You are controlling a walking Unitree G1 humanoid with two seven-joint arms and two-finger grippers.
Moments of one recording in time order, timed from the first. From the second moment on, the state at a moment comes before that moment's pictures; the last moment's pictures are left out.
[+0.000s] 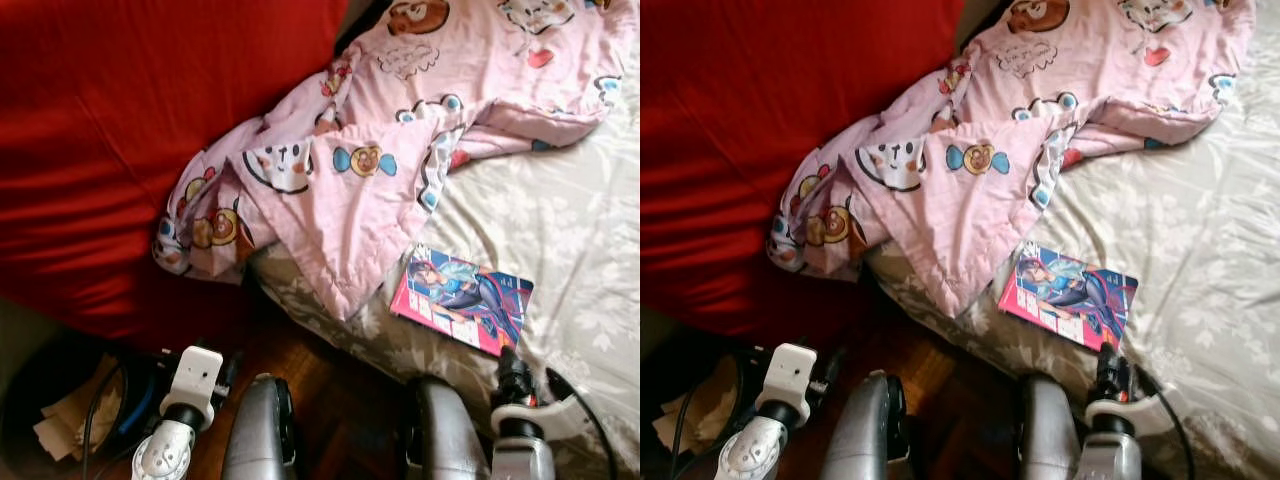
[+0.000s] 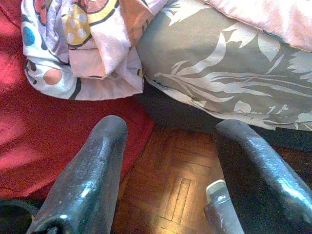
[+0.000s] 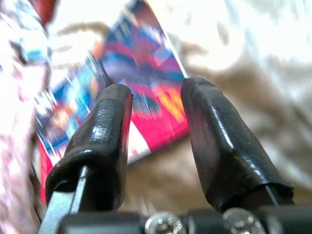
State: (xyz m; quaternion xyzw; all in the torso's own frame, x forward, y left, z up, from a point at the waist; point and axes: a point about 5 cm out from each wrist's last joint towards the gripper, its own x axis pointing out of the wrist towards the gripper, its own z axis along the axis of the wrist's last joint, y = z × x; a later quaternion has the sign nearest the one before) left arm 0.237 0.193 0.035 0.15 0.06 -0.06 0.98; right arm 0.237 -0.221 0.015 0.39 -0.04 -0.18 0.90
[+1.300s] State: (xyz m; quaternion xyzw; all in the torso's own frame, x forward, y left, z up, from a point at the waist) left arm 0.236 0.197 0.030 0.16 0.07 -0.06 0.98; right arm 0.284 -0.253 0.021 0.40 0.00 -0.22 0.89
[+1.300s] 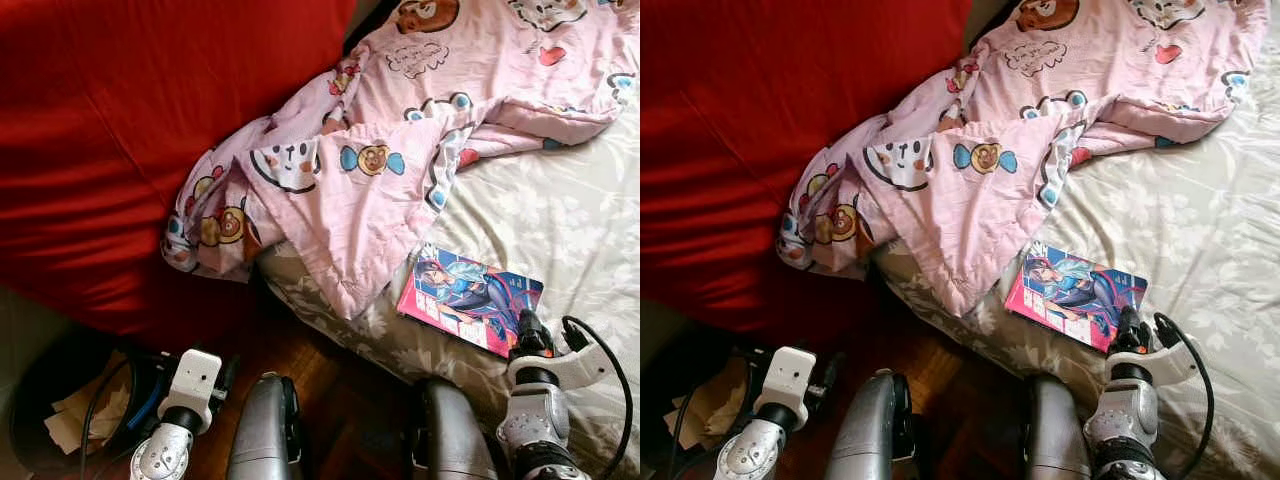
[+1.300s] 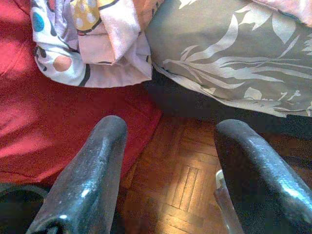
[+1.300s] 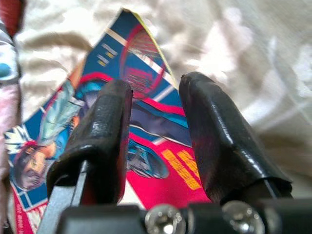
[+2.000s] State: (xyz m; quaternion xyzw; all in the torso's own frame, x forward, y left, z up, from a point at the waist) left arm 0.234 0.198 0.029 0.17 0.08 -0.06 0.98; right arm 0.267 -0.270 0.004 0.42 0.05 -0.27 0.87
